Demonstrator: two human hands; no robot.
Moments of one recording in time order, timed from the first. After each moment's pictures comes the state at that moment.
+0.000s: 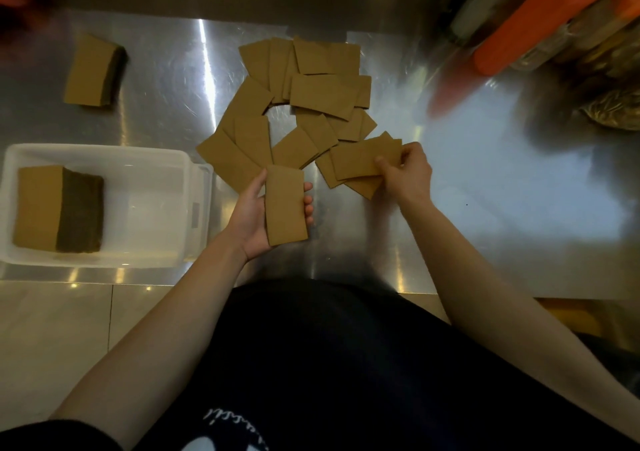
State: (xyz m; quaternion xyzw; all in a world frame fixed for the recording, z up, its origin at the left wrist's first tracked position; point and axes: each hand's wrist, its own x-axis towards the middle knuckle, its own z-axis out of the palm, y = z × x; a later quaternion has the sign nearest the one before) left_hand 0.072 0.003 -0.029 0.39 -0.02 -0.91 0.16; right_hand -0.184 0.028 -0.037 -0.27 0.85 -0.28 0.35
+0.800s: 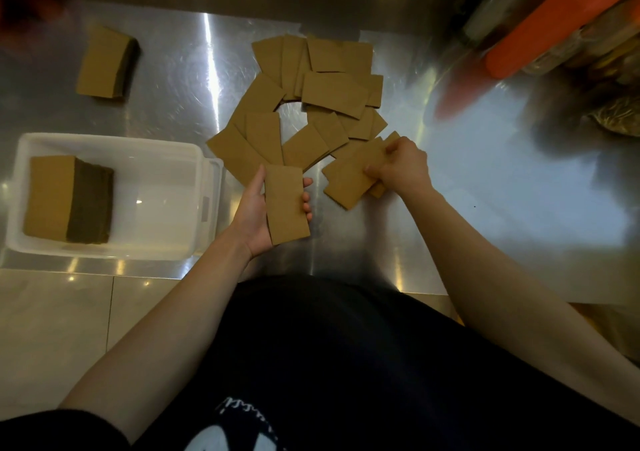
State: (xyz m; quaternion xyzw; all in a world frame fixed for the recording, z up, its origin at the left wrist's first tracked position) left_hand 0.078 0.003 -0.022 0.42 -0.01 -0.89 0.19; right_hand -0.179 0.004 -0.039 -0.37 0.84 -0.11 0.37
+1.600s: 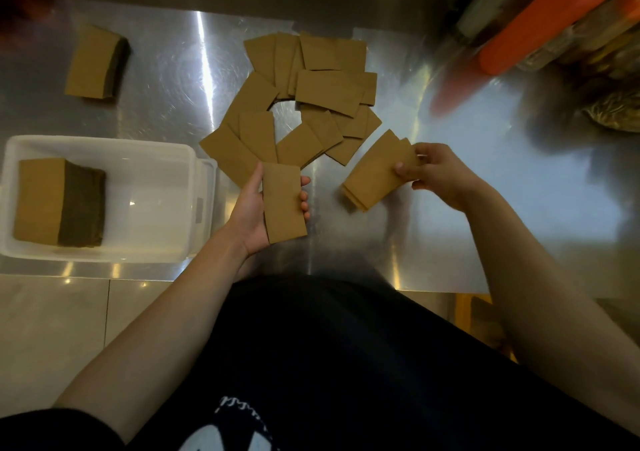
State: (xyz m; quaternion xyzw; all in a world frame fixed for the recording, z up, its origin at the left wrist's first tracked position) left_hand 0.074 0.000 -0.021 0.43 -0.03 -0.89 0.18; right_hand -0.233 0.031 0.002 -0.31 0.73 -0.22 0.57
